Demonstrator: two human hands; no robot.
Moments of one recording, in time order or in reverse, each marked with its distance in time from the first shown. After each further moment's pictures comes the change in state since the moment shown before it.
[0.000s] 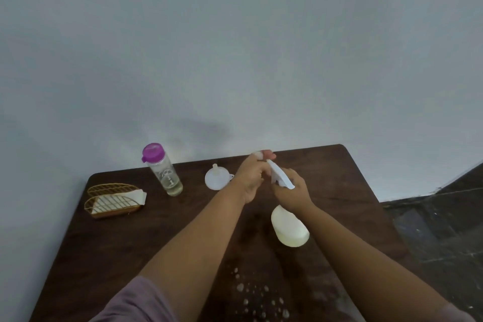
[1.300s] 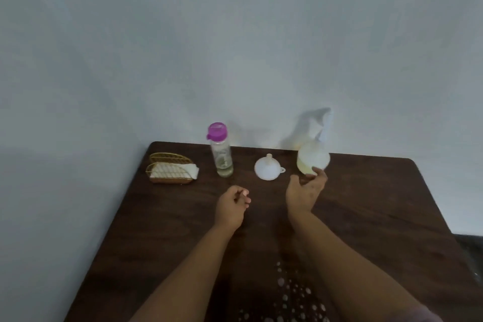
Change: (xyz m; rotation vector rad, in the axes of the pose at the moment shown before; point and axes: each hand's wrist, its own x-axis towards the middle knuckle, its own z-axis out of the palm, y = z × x) left_hand -0.071 -0.102 -0.146 0.290 0.564 -0.005; right_hand 0.016 -0.015 0.141 0.439 0.466 0.249
